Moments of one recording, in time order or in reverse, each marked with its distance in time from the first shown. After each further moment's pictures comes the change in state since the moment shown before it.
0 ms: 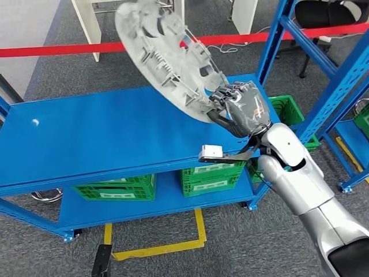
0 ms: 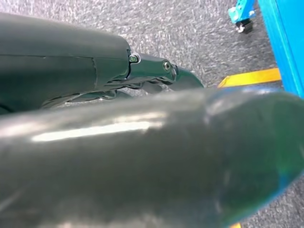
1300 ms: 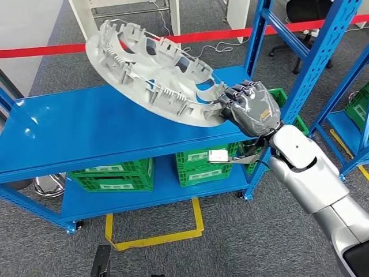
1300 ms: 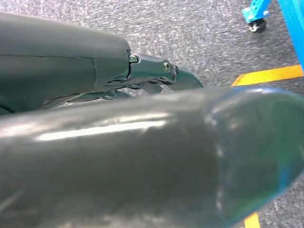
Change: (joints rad) left arm 0.000 0.004 0.001 0.000 -0.001 -0.010 -0.003; right arm -0.025 -0.085 0.060 -0.016 0.159 -0.098 0.065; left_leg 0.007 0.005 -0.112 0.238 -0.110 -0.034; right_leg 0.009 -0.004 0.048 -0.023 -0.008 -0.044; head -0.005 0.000
